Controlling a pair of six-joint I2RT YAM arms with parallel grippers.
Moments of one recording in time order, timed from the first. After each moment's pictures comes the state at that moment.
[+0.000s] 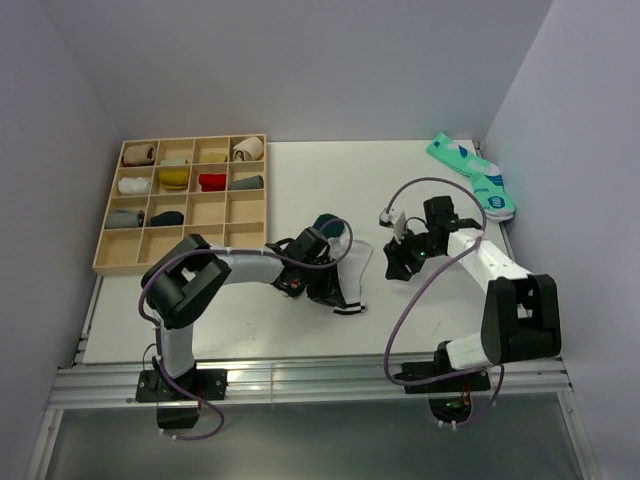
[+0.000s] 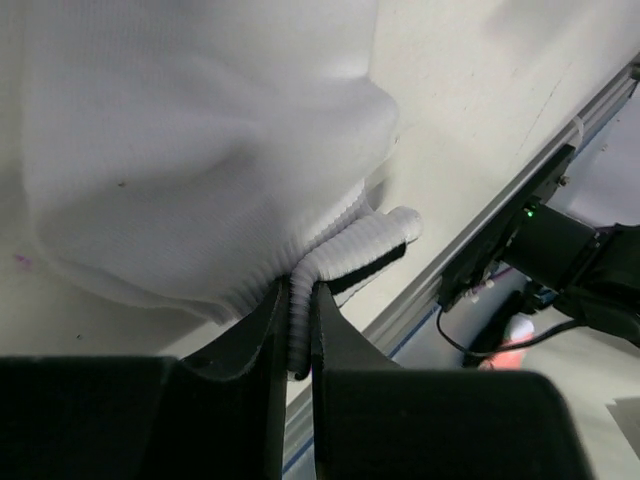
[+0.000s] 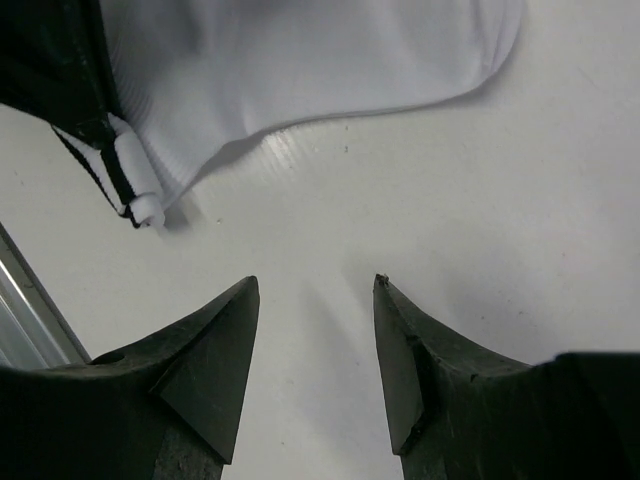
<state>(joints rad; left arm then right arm) -0.86 1.90 1.03 -0.08 0.48 -0.86 0.07 1.43 0.85 -0.67 -0.65 -0.69</state>
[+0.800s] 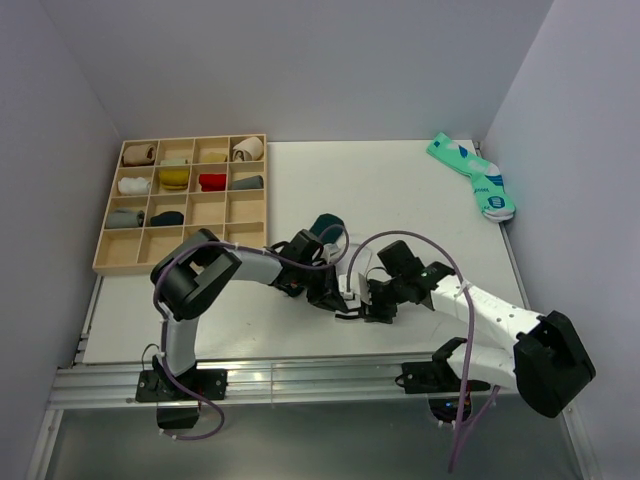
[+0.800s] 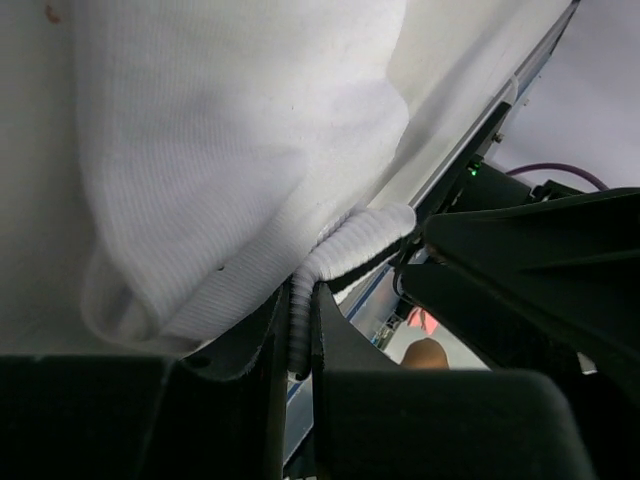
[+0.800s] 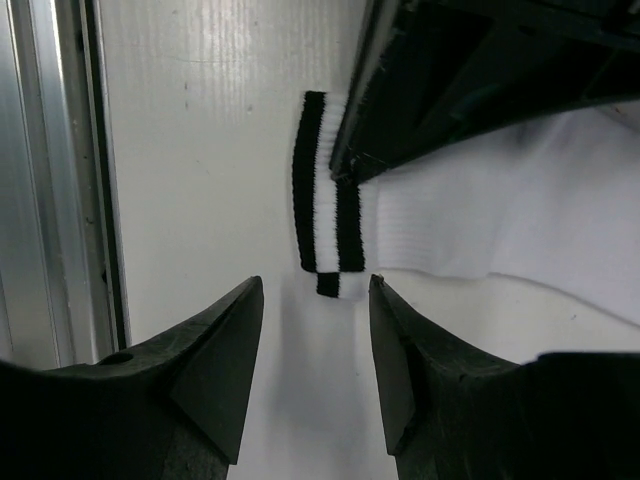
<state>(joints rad) -0.82 1.97 0.98 0.07 0.72 -0.97 0.57 1.13 0.57 -0.57 -0.55 -0.88</state>
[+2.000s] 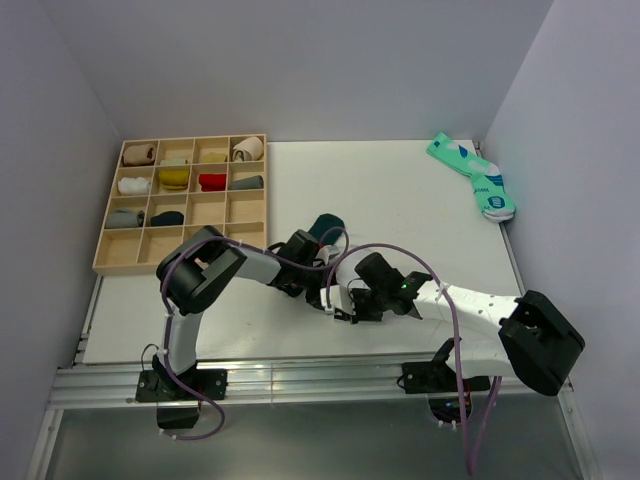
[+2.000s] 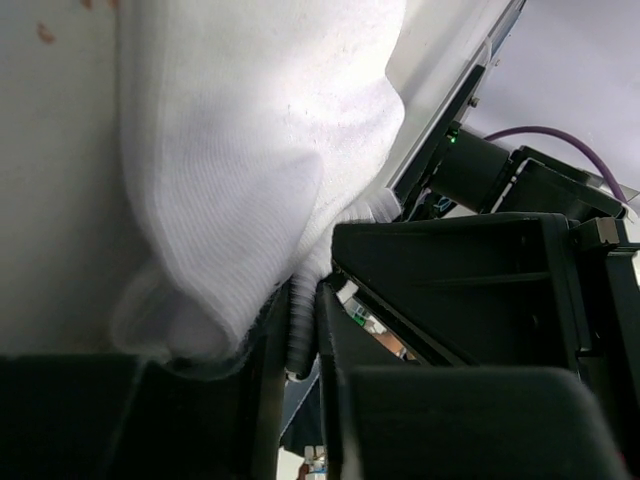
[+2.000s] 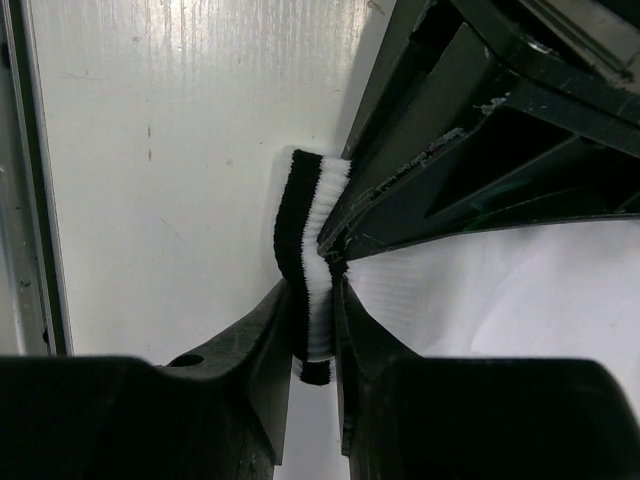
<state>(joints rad) -0.78 2.03 0.96 0.18 0.87 -0.96 0.78 1.24 0.52 -0.34 -0.36 -0.81</state>
